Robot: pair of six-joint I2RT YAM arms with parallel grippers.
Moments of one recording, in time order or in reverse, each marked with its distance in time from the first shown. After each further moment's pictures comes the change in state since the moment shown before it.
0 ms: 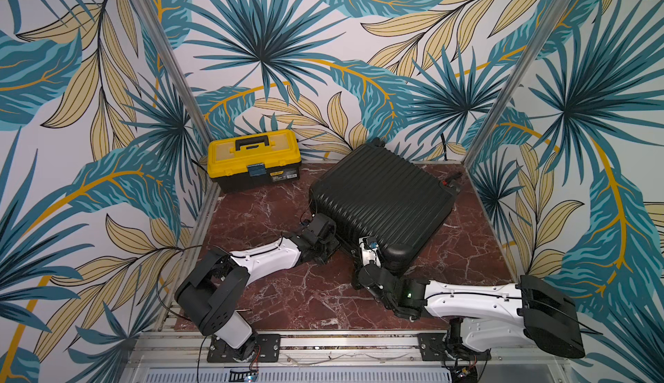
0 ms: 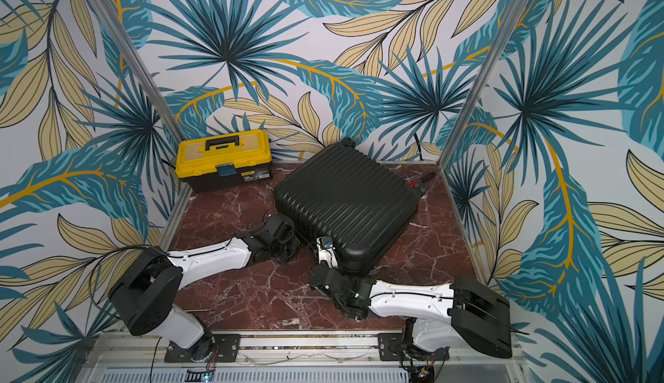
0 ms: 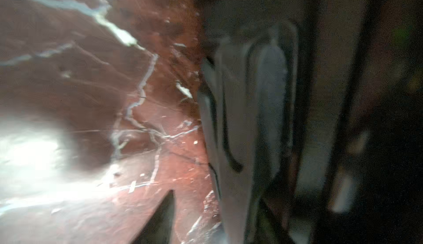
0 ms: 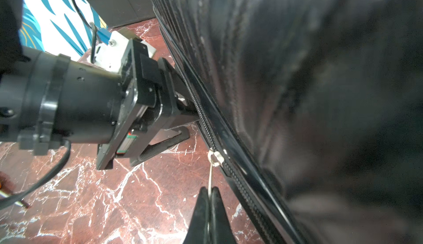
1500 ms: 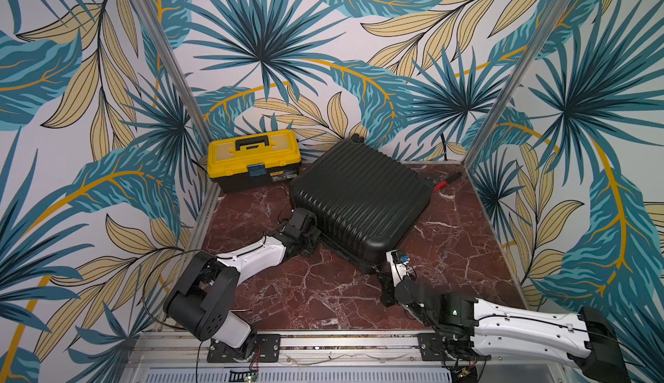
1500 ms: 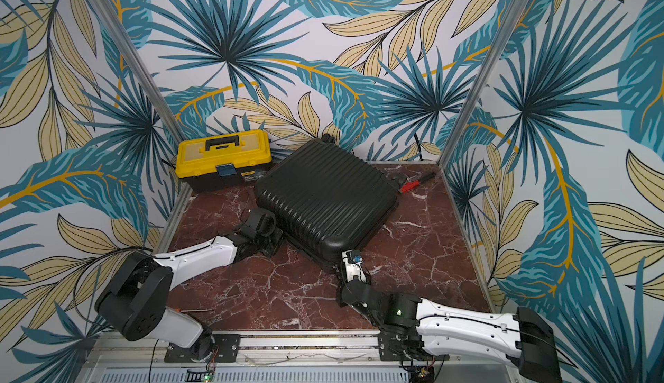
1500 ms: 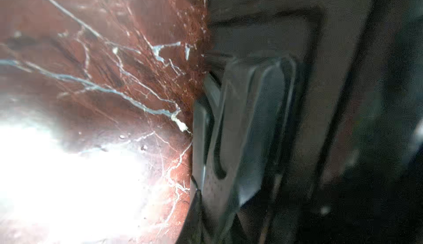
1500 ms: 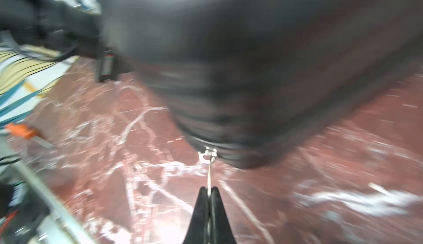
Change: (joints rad) left arm 0.185 -0.077 -0.076 0.023 -0.024 -0.082; right arm 0.031 -0.535 -0.209 -0.359 -0.011 0.050
